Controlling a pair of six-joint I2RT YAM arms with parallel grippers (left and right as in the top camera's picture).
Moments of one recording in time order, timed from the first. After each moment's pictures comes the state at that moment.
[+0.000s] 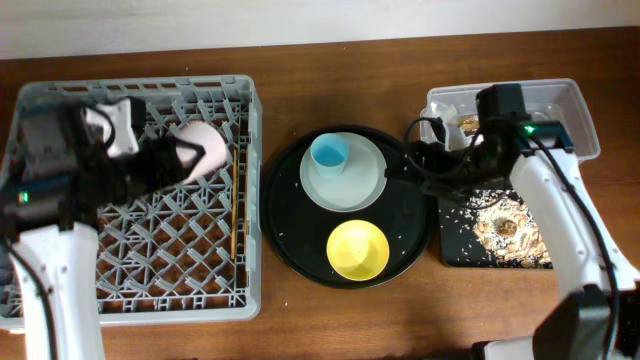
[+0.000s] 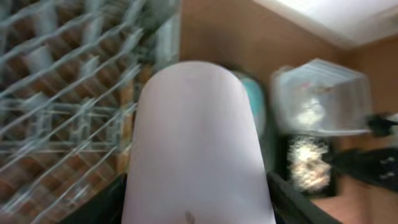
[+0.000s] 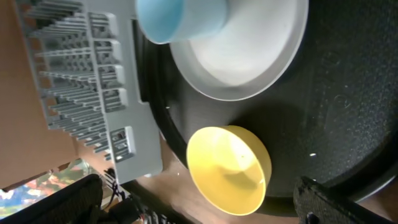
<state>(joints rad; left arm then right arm) 0.18 1.38 1.51 -1.13 0.54 -0.15 0.00 1.59 1.31 -1.07 -0.71 0.20</state>
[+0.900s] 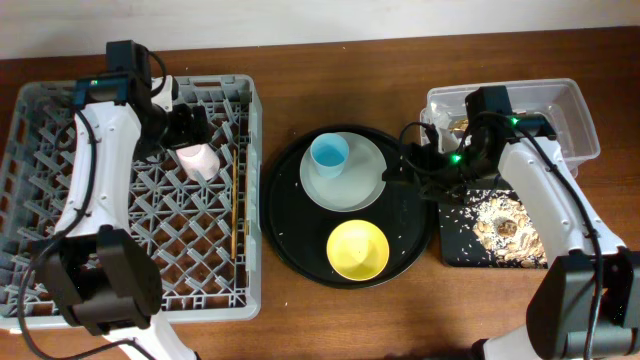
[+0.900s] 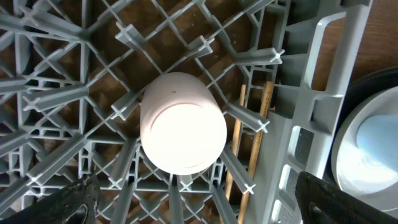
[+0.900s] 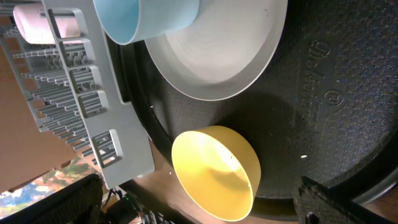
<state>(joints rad) 0.07 1.96 1.82 -1.17 0.14 -0.09 0.00 1.68 1.31 -1.07 -0.70 0.20</state>
